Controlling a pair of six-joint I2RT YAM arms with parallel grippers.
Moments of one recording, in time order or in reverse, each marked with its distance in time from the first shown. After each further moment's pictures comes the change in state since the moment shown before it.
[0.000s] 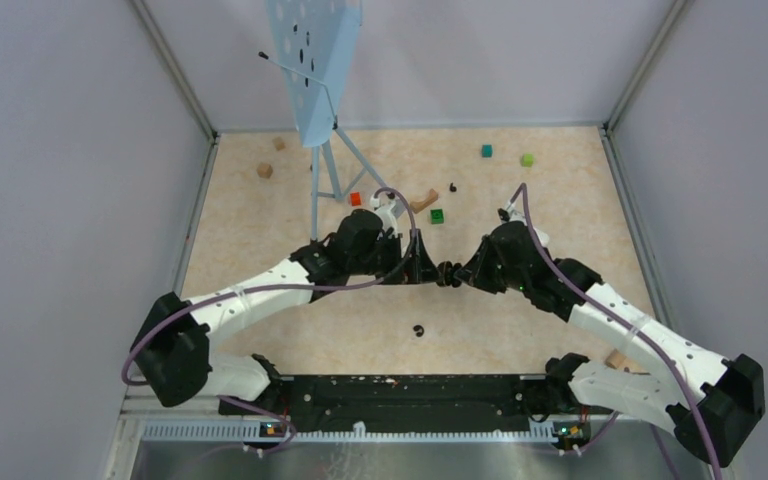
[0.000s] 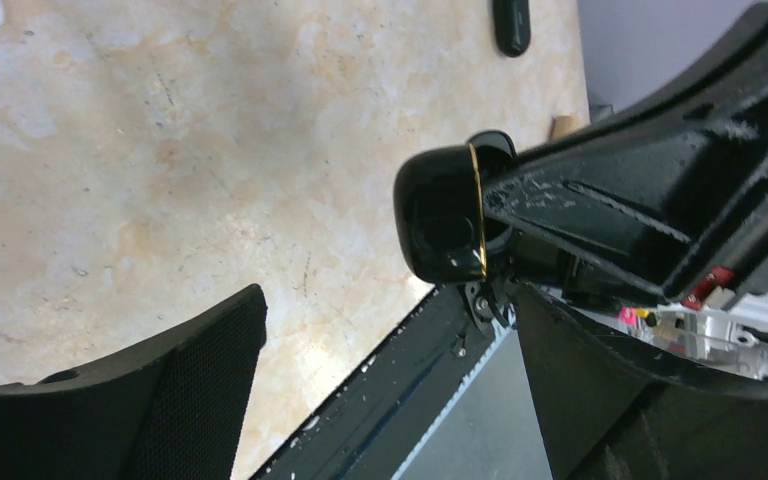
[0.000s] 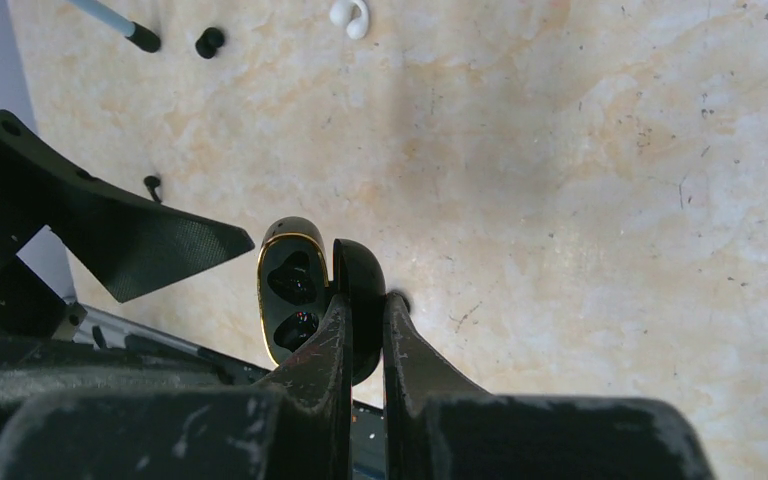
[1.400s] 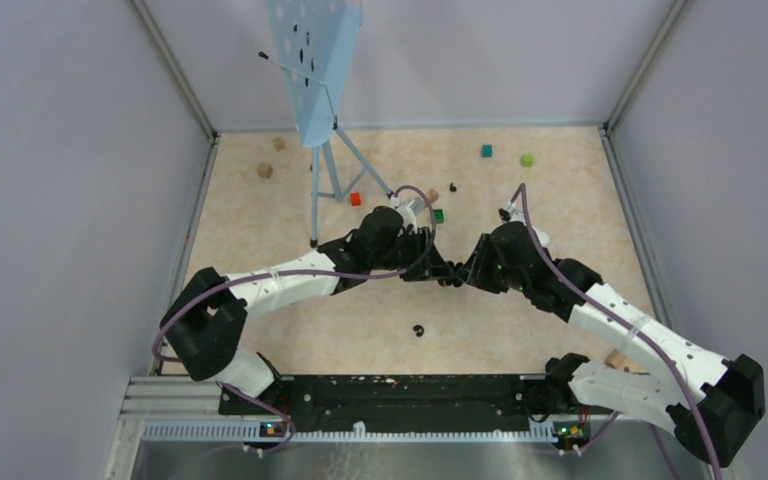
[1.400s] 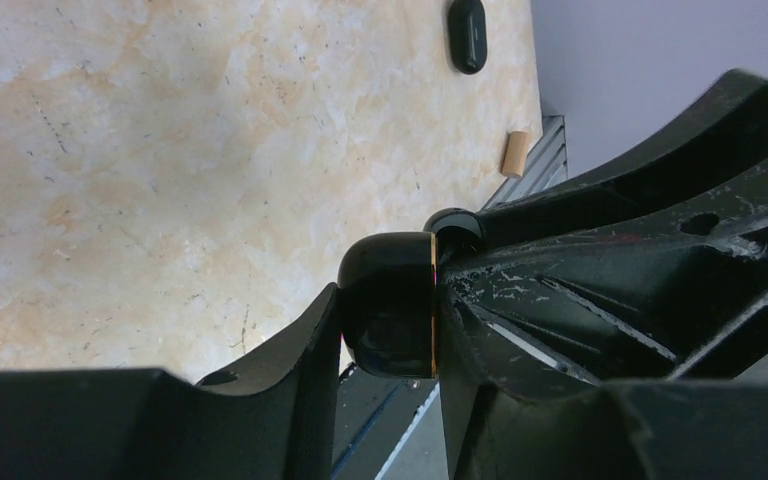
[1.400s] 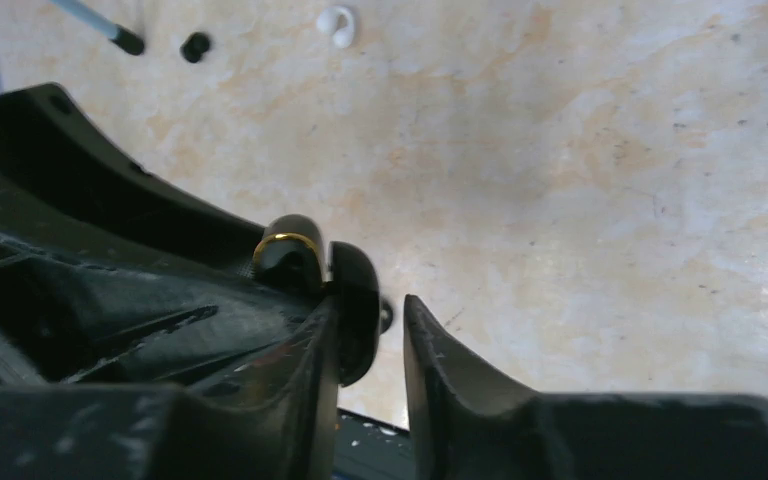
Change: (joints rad) left arm -0.037 0.196 0.056 0.183 0.041 -0.116; right arm 0.007 0.006 0.000 -0.010 0.026 -0.020
